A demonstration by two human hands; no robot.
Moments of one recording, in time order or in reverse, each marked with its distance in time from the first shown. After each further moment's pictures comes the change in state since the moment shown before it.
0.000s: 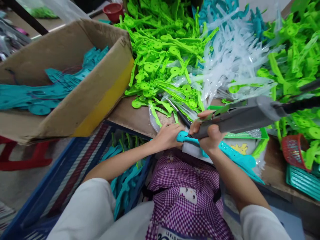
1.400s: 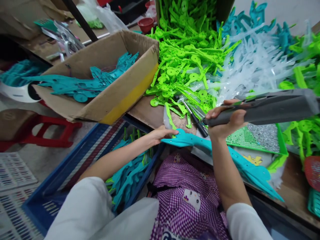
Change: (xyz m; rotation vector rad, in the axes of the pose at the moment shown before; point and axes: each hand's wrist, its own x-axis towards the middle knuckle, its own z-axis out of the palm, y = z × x) left_hand -0.041 -0.030 -0.013 -1.617 0.139 -0.890; right_hand 0.034 0.001 0.030 0.034 0.224 -0.252
